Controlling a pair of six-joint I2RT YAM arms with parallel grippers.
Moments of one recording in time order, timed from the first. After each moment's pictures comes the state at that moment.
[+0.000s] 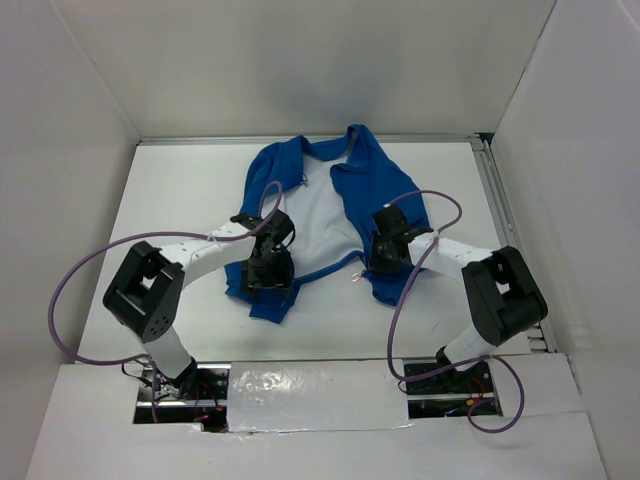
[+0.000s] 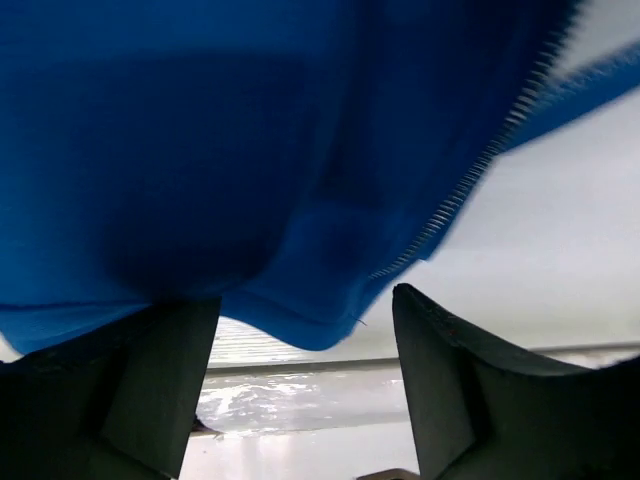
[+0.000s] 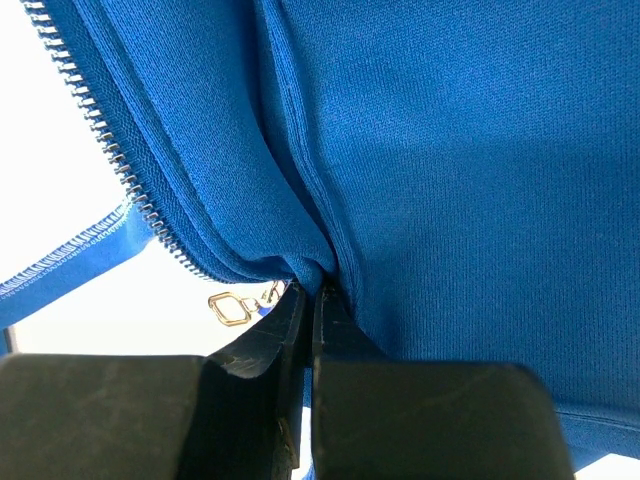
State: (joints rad) left arm -0.61 1.67 1.12 -0.91 0.05 -0.67; right arm 0.44 1.57 0.83 -0.33 0.03 0.57
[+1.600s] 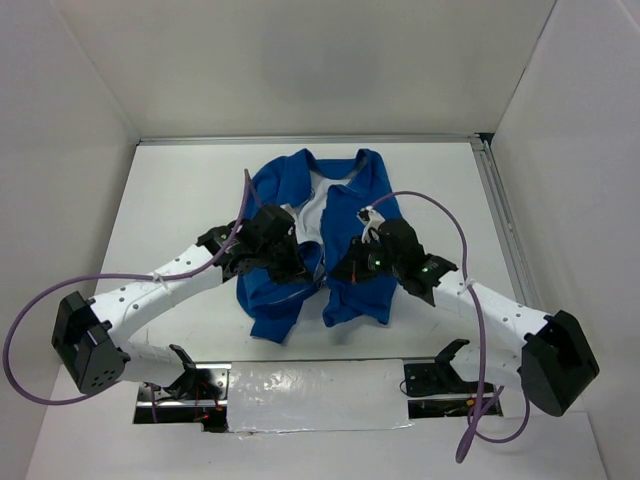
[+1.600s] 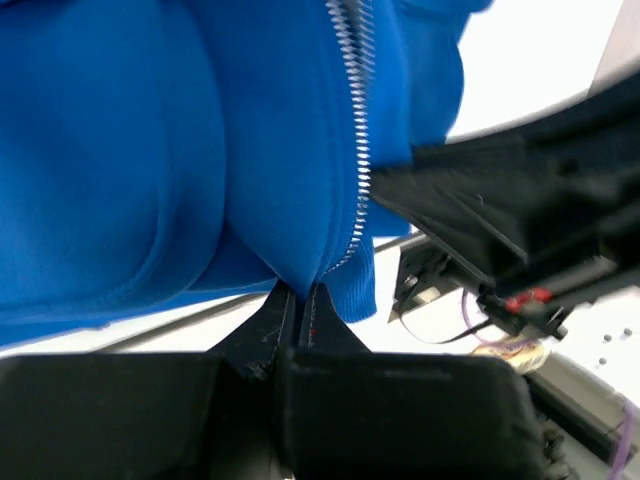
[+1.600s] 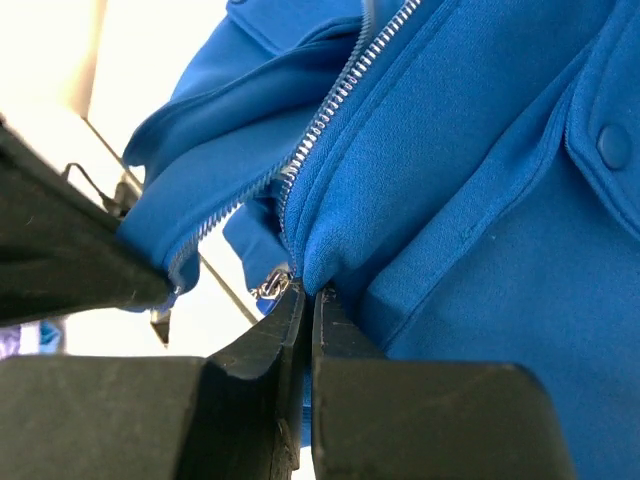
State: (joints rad) left arm -0.78 1.33 1.14 -0.70 0.13 -0.98; right arm 0.63 1.15 0.68 -0.09 -0.37 0.60
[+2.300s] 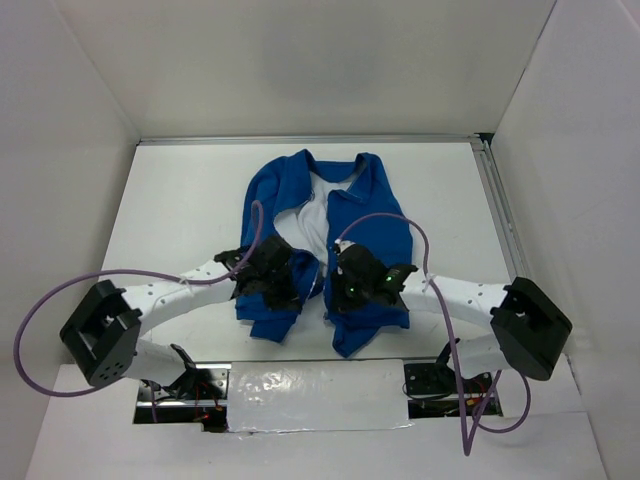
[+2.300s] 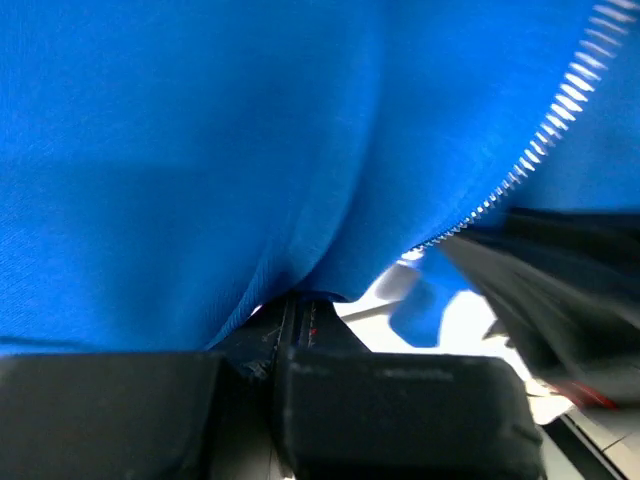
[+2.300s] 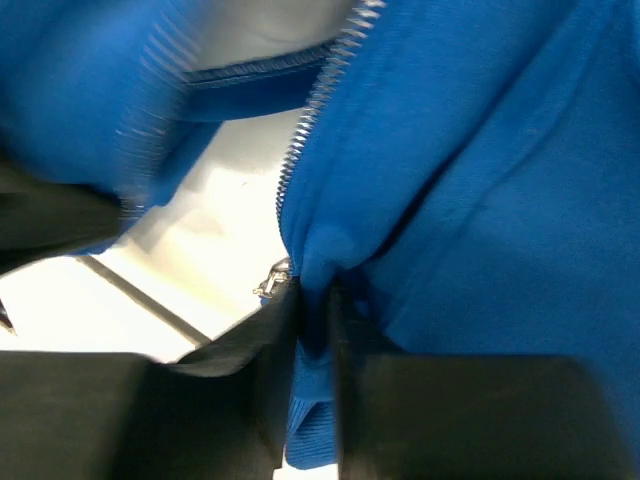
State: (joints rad) left arm -0.78 1.37 0.85 -0.54 0.12 -1.06; right arm 0.87 1.34 0.69 -0.26 -0.09 0.62
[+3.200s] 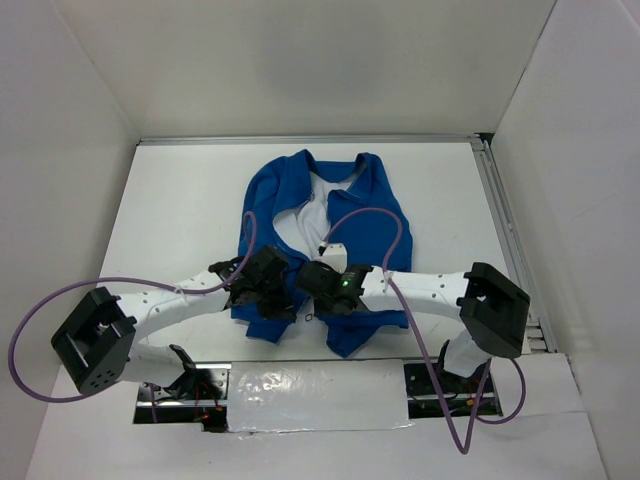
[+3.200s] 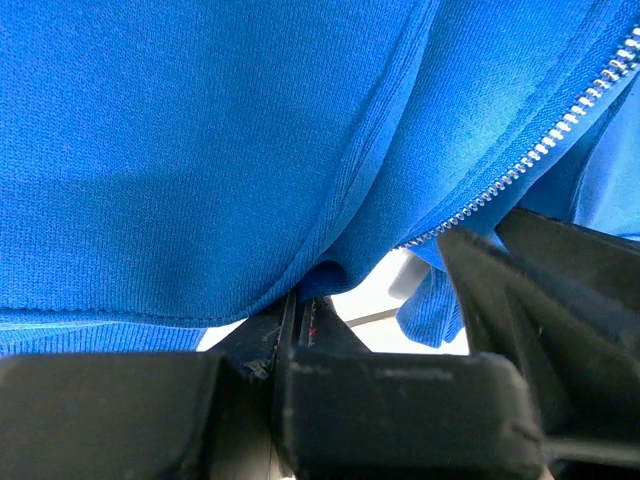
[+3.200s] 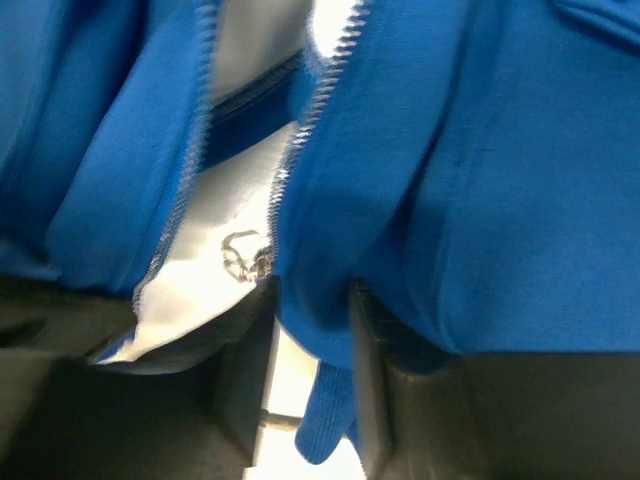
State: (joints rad) left arm -0.79 1.32 0.73 -0.49 0.11 -1.11; right arm 1.12 1.56 0.99 -0.60 0.37 0.98
